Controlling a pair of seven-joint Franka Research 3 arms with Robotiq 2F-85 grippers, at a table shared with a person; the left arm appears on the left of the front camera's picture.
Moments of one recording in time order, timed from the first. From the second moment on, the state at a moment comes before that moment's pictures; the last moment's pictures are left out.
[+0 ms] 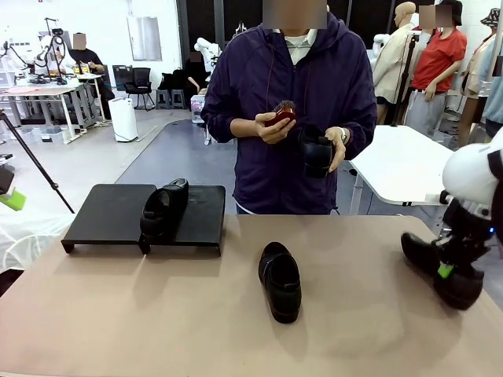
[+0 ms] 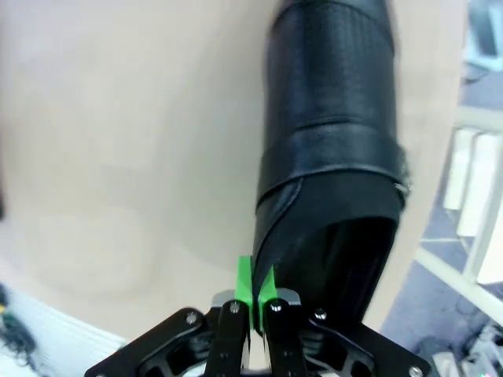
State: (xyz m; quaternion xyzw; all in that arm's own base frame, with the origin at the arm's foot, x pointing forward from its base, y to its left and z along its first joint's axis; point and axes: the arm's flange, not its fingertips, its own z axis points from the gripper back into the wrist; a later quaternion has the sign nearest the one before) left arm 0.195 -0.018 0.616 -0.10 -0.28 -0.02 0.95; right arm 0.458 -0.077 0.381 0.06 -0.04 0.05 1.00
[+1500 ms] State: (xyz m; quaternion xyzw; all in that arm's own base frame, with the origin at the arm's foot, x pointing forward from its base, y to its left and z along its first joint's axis) left arm 0.195 -0.018 0.617 -0.10 -0.28 -0.02 0.95; right arm 0.332 -0.117 0.543 0.00 -0.09 -0.09 0.99
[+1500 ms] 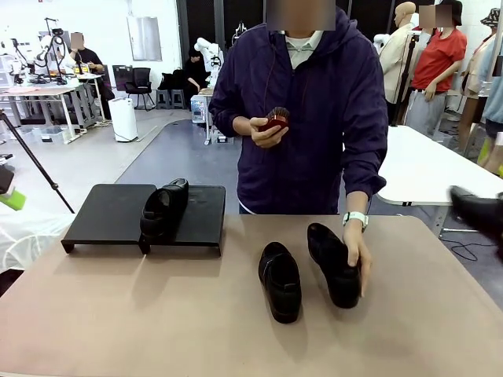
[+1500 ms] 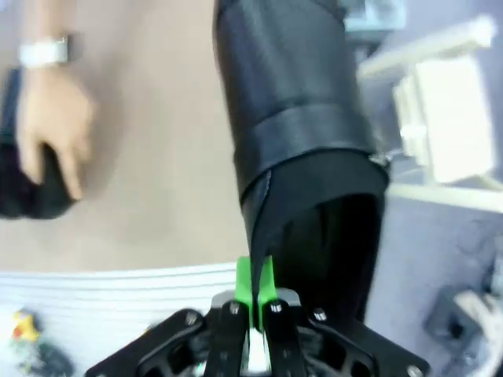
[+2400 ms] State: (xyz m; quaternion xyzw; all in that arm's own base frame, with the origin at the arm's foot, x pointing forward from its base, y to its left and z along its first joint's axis) left arm 0.195 -0.018 0.617 -0.10 -0.28 -0.02 0.95; right arm 0.324 -0.185 0.541 -0.01 -0.08 -0.14 0.99
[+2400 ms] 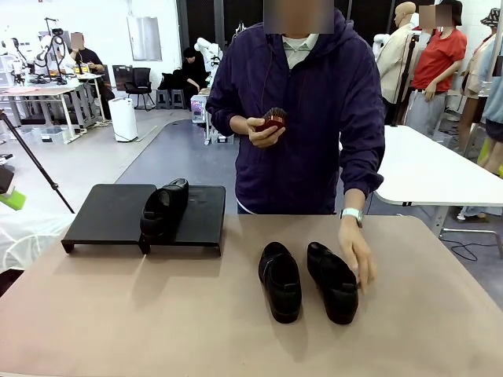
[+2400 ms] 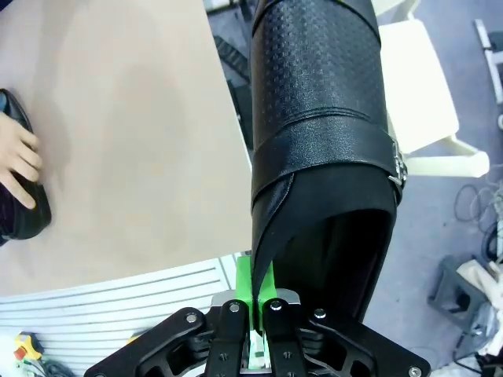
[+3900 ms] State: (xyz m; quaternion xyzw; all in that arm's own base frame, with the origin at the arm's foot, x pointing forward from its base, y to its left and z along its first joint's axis) left arm 0.195 -0.017 0.617 -0.10 -0.28 -0.02 0.95; right arm 0.334 0.371 0.554 0.08 -0.07 0.00 0.99
